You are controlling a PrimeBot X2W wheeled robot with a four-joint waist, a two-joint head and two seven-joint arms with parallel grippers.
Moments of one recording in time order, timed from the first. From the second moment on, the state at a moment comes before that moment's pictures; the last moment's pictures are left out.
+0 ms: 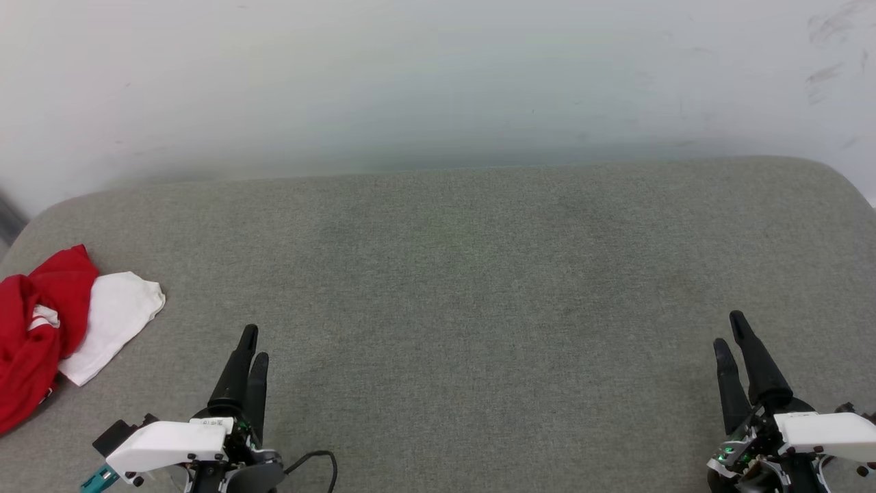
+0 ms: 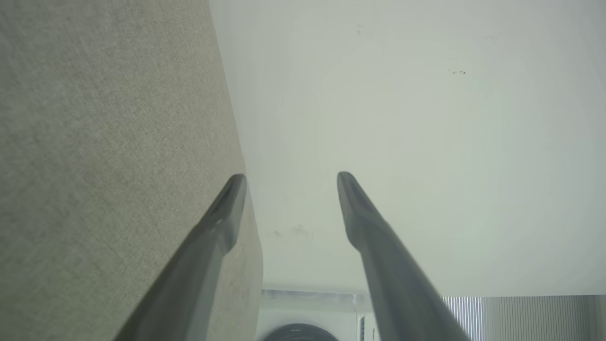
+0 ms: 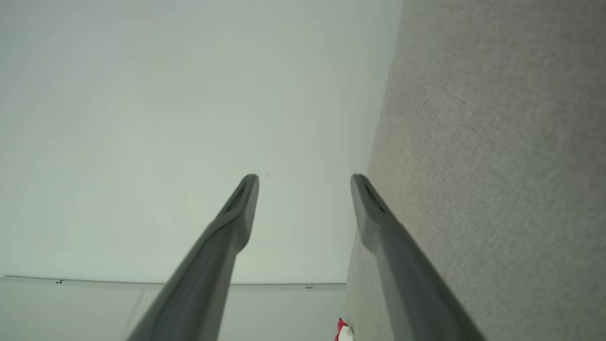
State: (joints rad) left arm -0.07 0.05 0.06 0.24 -1.61 -0.13 0.07; right arm -0.06 -0.05 -0.09 0.24 1.59 0.13 0.08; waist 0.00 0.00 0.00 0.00
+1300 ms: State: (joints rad) left arm -0.05 0.08 0.00 0.10 -0.94 -0.13 -0.08; right arm -0.05 -0.08 -0.02 0.09 0.82 0.13 -0.03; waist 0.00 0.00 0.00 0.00
